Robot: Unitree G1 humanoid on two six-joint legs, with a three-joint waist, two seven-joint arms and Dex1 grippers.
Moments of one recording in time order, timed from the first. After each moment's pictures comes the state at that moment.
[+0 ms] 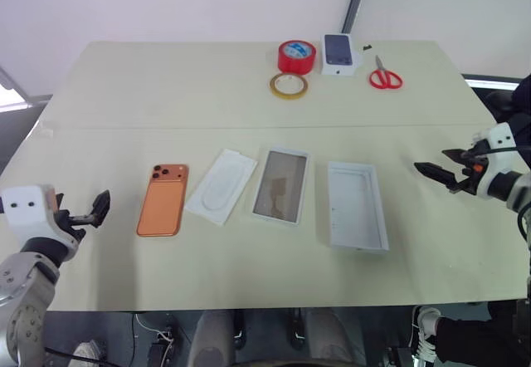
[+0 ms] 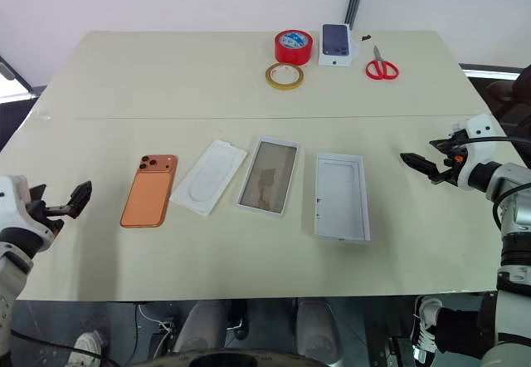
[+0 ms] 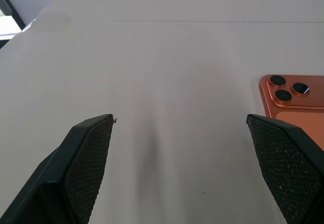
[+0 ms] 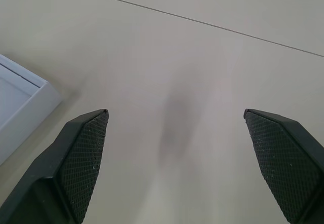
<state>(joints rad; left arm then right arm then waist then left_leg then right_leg) 0.20 0.48 0.64 -0.53 -0.51 0.72 -0.21 -0.46 -0.89 -0.28 0.55 0.30 0.37 0.96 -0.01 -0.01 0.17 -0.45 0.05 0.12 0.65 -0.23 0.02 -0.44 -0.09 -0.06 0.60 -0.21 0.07</state>
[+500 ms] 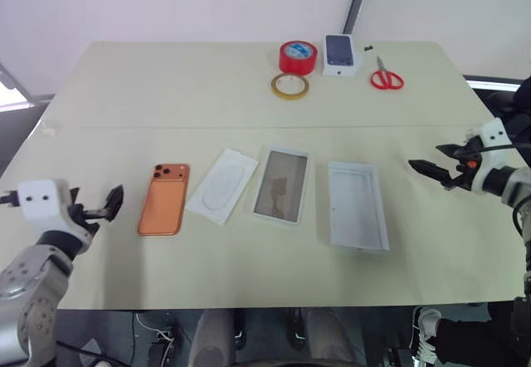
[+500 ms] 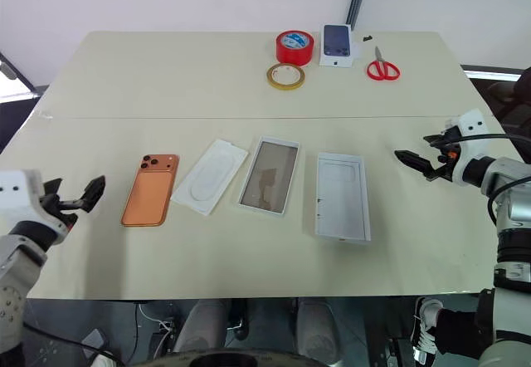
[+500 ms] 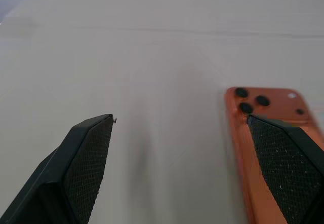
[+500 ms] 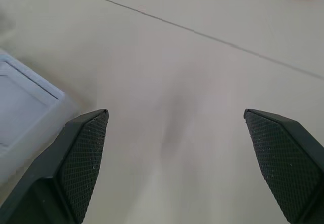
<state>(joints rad) 0.11 0.46 0.55 -0.57 -0.56 0.76 -0.21 -0.47 -0.88 -0.23 0.42 0.29 0.37 0.97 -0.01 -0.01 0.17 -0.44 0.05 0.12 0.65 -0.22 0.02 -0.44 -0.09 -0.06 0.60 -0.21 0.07</state>
